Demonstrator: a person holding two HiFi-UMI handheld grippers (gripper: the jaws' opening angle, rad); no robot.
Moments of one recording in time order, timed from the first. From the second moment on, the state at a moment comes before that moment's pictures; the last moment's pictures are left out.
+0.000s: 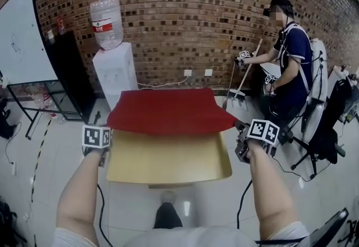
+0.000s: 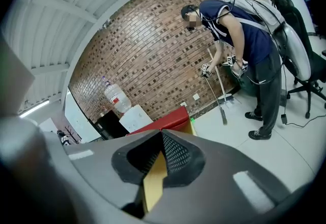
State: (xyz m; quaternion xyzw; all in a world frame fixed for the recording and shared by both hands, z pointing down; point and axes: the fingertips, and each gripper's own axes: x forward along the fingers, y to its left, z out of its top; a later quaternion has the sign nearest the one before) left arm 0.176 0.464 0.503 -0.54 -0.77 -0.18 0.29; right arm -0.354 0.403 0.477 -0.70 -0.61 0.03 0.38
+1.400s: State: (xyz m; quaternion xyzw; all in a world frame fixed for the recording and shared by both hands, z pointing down) left arm 0.186 0.302 0.642 -0.49 -0.77 -0.27 0.30; right arm -0.343 0.229 0.647 -0.65 -0.62 -0.06 0.44
